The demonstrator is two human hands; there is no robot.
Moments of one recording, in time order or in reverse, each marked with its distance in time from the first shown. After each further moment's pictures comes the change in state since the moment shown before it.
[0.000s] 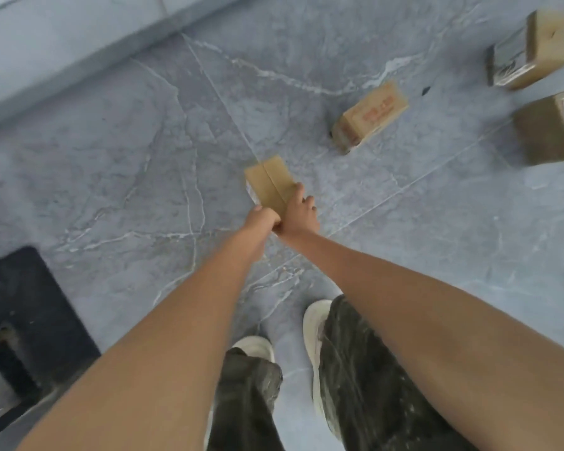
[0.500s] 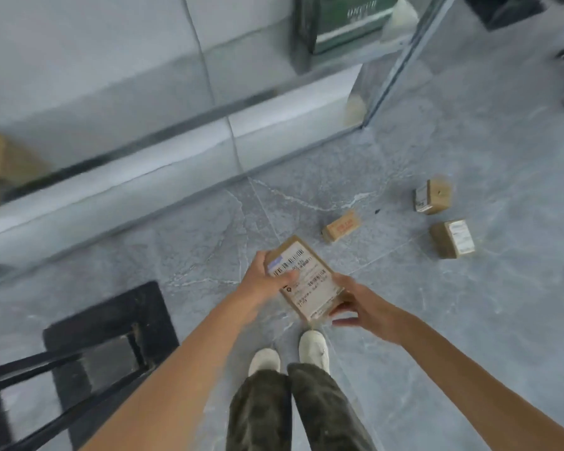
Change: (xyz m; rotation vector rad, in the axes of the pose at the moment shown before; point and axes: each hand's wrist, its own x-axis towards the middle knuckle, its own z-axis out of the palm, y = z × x) left_hand -0.415 0.107 -0.116 -0.080 -0.039 0.293; right_hand -0.346 -0.061 -0.324 0.658 -0.574 0.027
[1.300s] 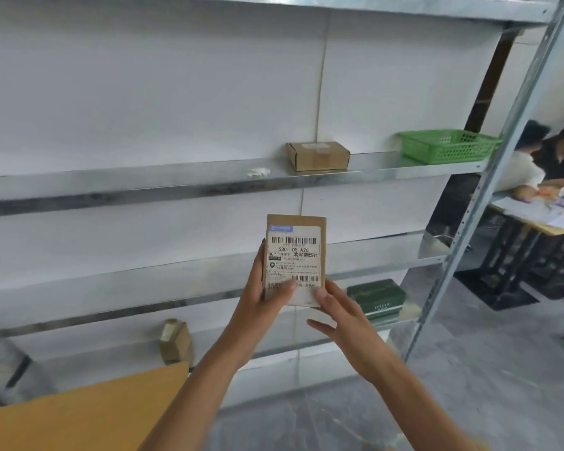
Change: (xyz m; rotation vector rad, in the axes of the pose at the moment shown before) left_hand -0.493 0.261 -0.140 -0.126 0.239 1.106; right_hand -0.440 -0.278 0.225 -0.077 -0.167 -1.080
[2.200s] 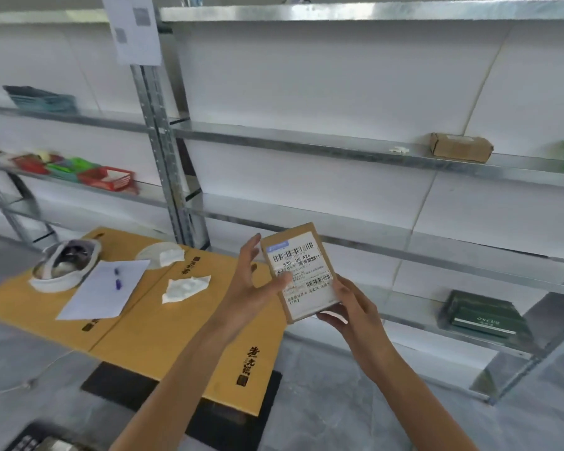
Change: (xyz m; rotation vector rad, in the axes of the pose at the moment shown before) left_hand -0.340 0.069 -0.013 0.188 0.642 -0.169; right_hand -0.241 0.017 0.114 0.044 -0.326 0.029
